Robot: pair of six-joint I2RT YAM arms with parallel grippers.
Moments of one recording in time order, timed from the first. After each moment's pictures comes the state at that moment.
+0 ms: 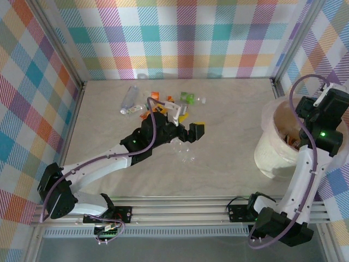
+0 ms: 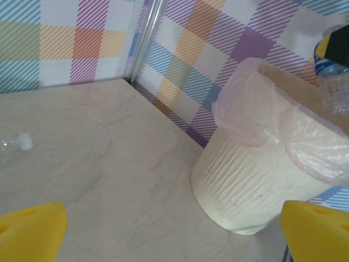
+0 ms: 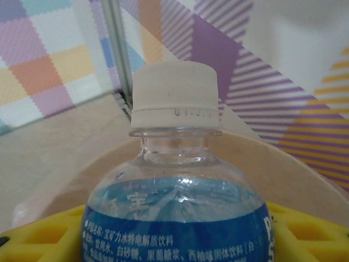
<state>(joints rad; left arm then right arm) -0.88 1.34 1.05 0.14 0.05 -0.39 -0.49 1.06 1.42 -0.83 0.07 -0.01</state>
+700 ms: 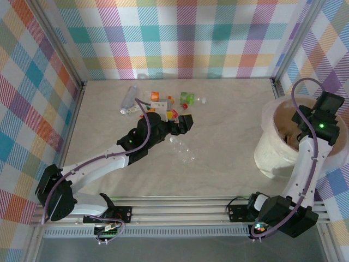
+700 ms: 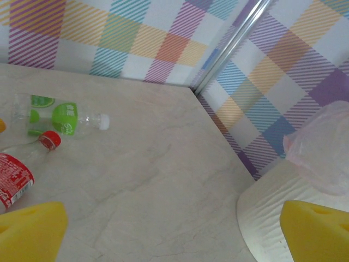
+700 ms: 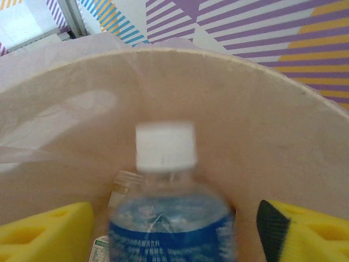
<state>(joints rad) -0.81 1.32 0.97 0.13 -0.14 -0.57 -0.50 1.14 1.35 -0.89 0.17 0.02</state>
